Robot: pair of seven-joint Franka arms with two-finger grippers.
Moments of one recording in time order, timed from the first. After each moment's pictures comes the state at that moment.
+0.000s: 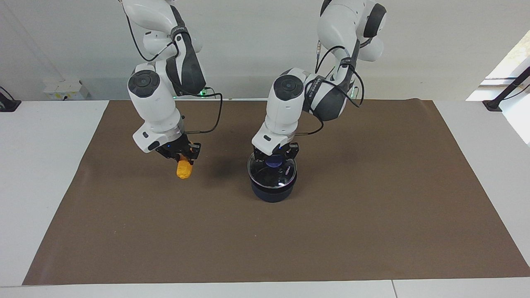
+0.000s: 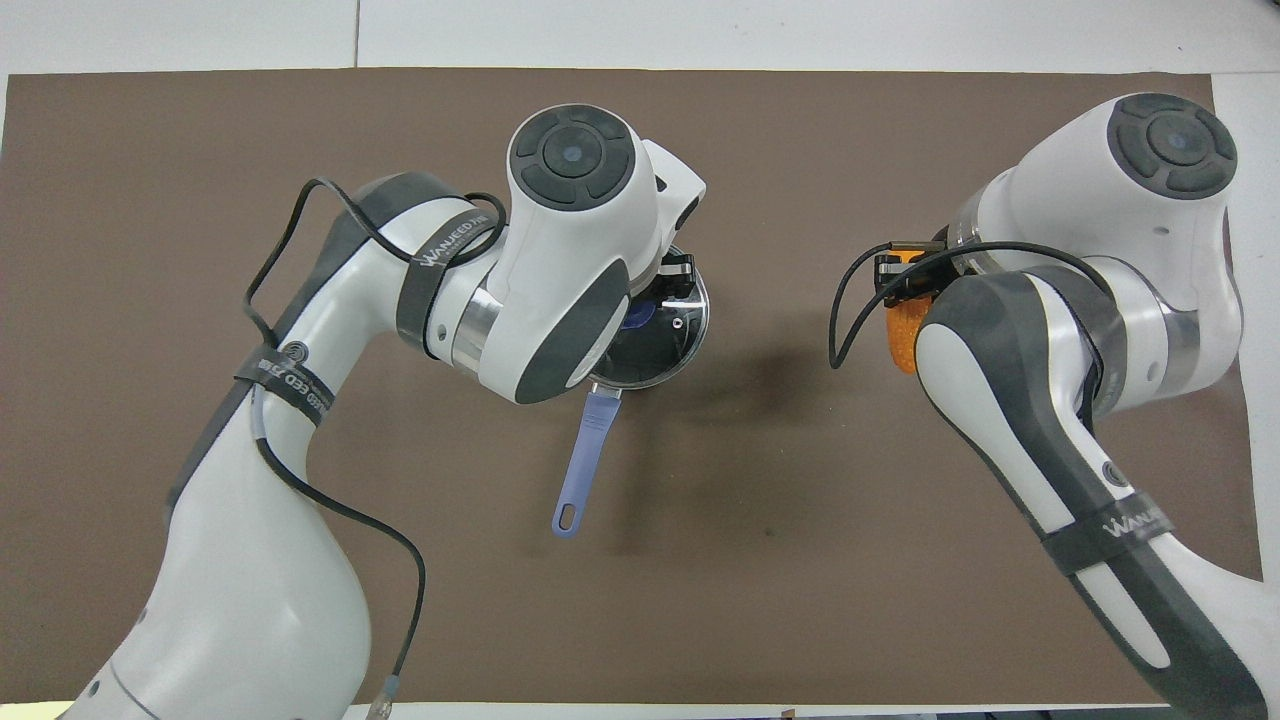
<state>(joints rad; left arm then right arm) -0.64 0.49 0.00 -1.32 -0.08 1.84 -0.62 0.07 0.18 0.13 -1.79 0.03 1.96 0.28</state>
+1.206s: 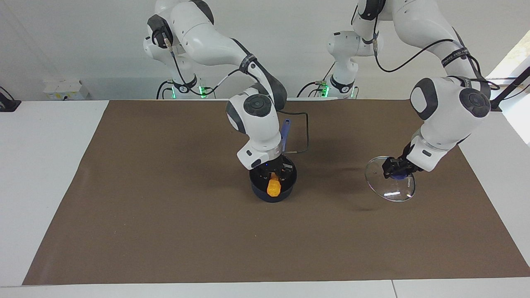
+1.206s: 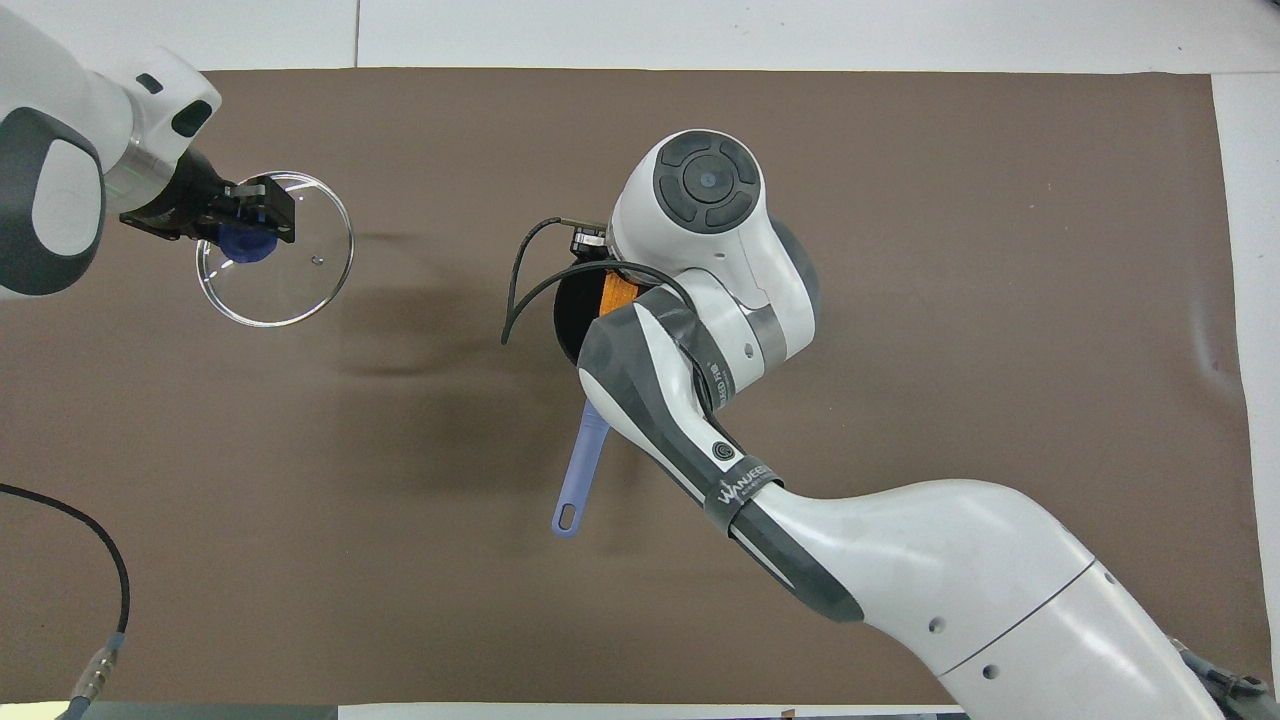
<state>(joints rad) -0.06 0.31 0.03 -1.65 -0.08 1.95 0.00 0.45 0.61 0.13 -1.36 0.01 2.13 0.78</state>
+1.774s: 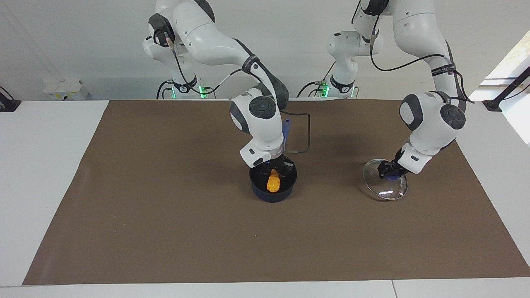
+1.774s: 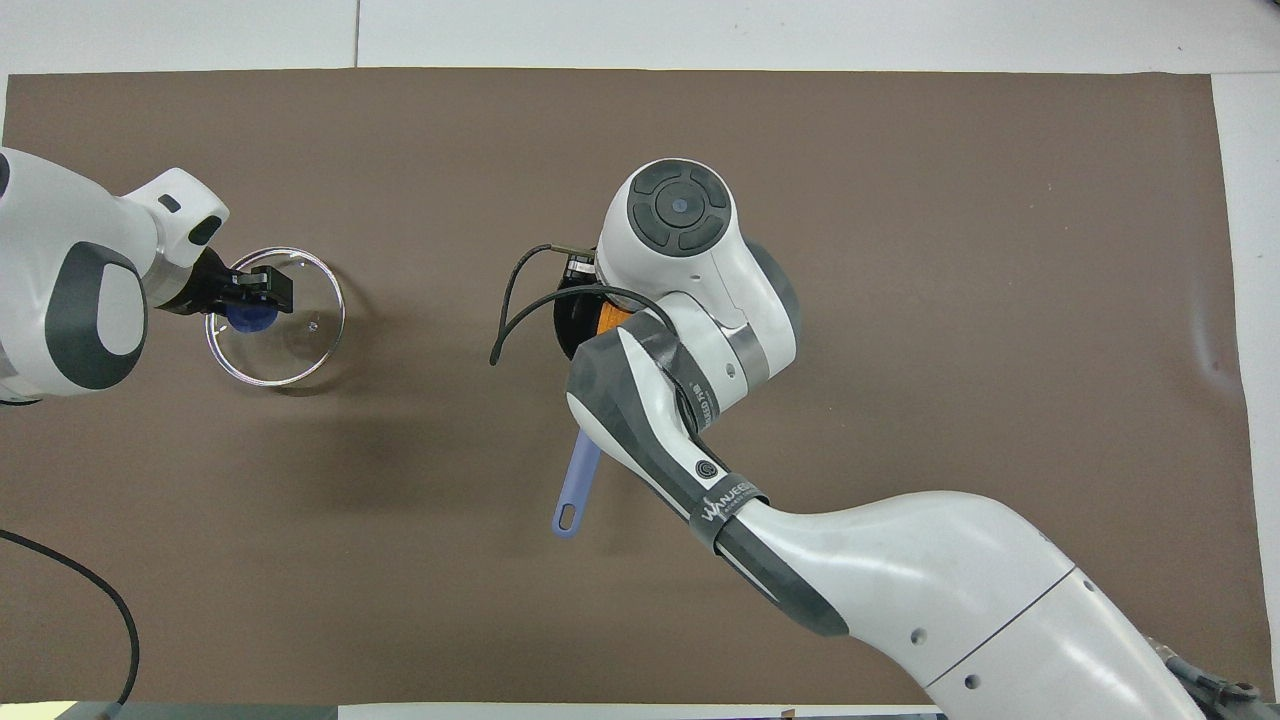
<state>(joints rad) -0.04 0.28 0.02 -1.91 -0.08 2.16 0.03 0.46 0.61 0.13 -1.40 0.01 2.12 0.84</state>
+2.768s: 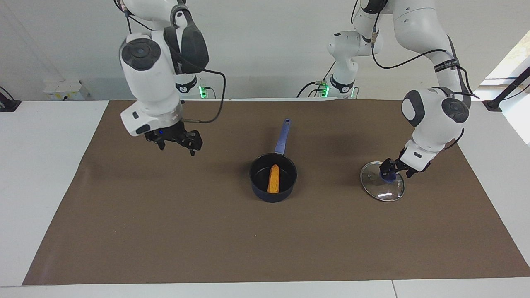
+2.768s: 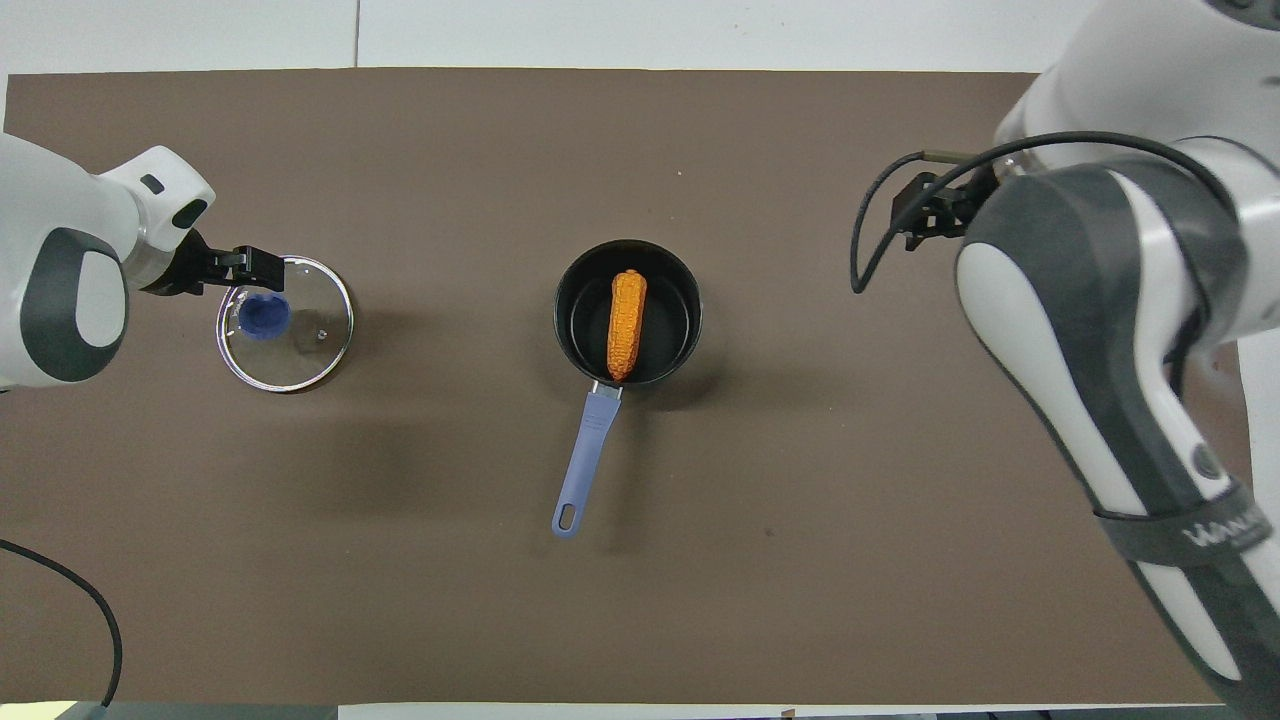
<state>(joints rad) -0.04 0.25 0.01 -1.81 -0.03 2.08 0.03 0.09 0.24 0.11 -1.40 -0.09 1.56 0.40</state>
